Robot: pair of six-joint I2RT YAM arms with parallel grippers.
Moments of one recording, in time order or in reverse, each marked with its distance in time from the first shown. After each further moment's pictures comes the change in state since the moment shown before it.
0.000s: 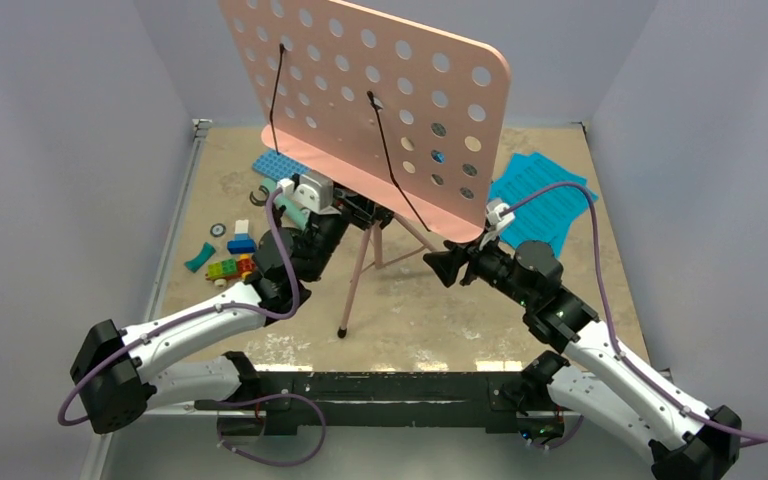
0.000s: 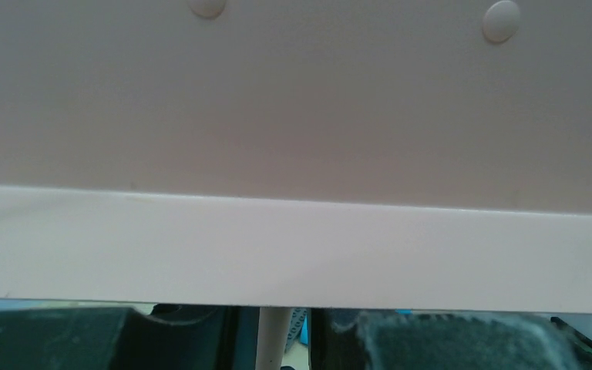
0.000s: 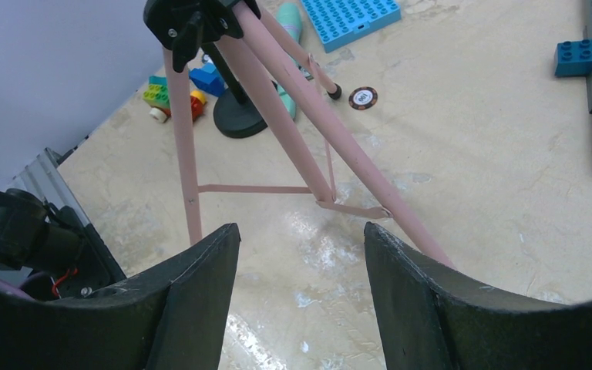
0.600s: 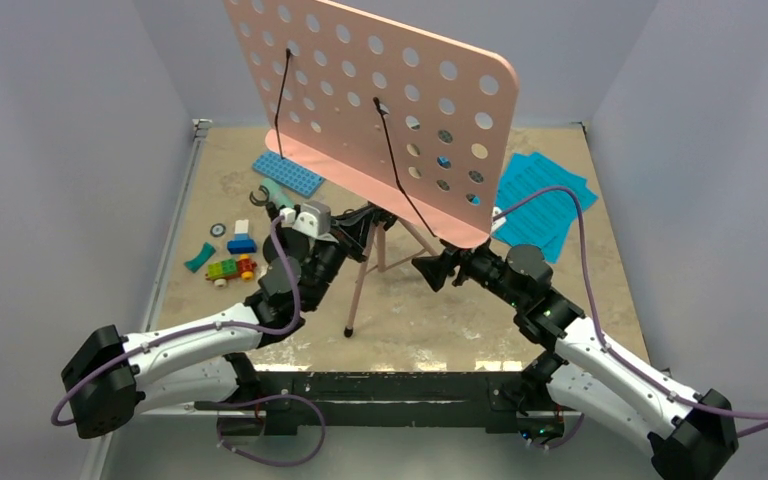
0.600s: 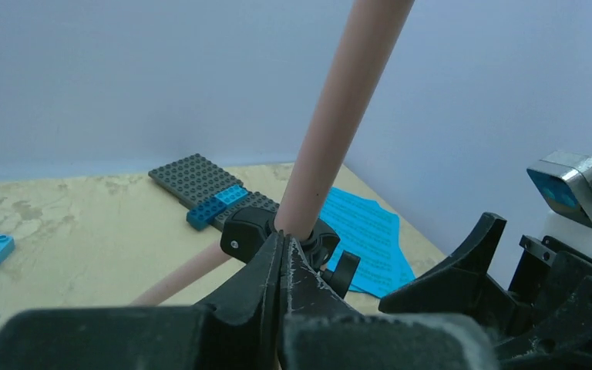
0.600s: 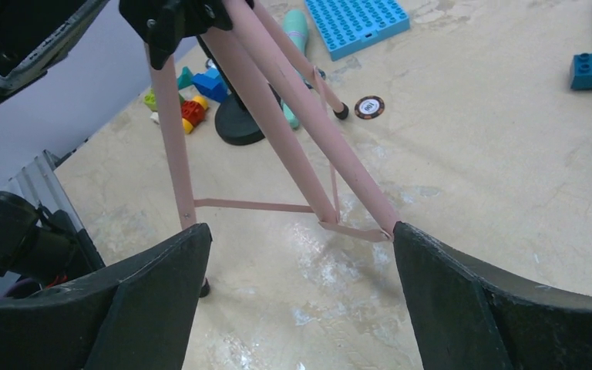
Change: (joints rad) left arm -0.076 -0.064 -0.214 -0.001 -0.130 -0.145; right arm 0.016 0.045 -0.084 0.159 0.003 -0.001
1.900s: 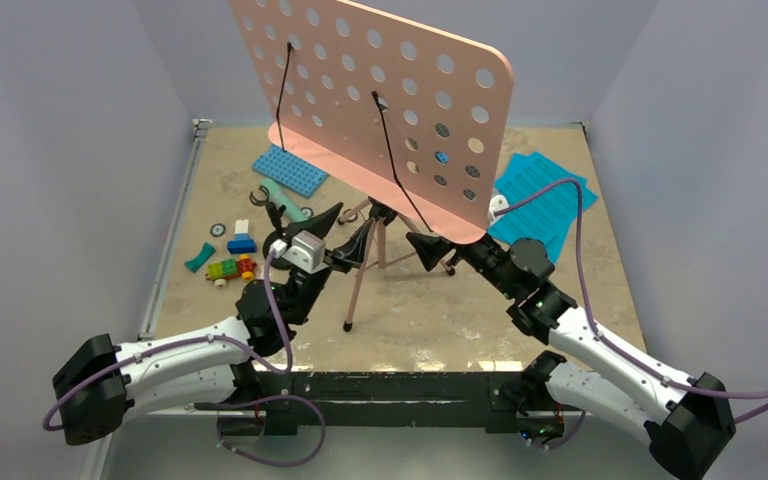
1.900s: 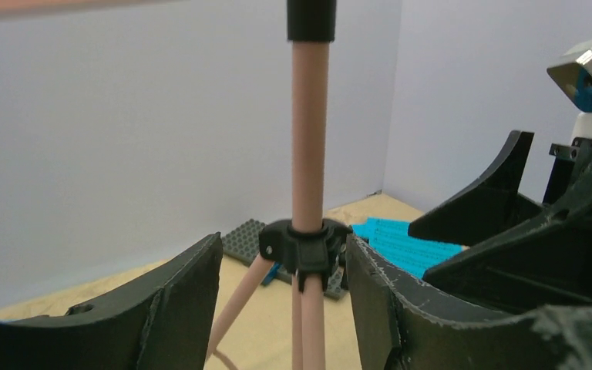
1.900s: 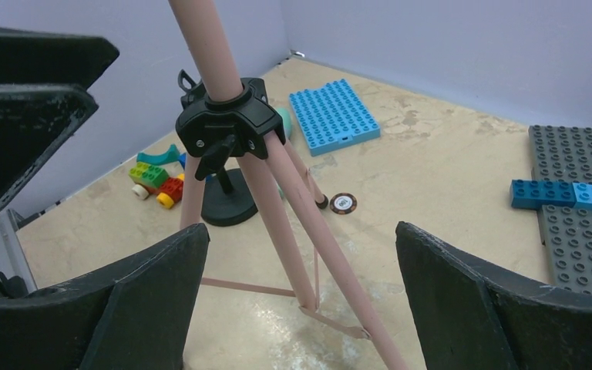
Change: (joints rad) left arm -0.036 -0.166 -0.179 0.255 0.008 0.370; right arm 0.031 0.112 0.053 0.260 0.080 -0.115
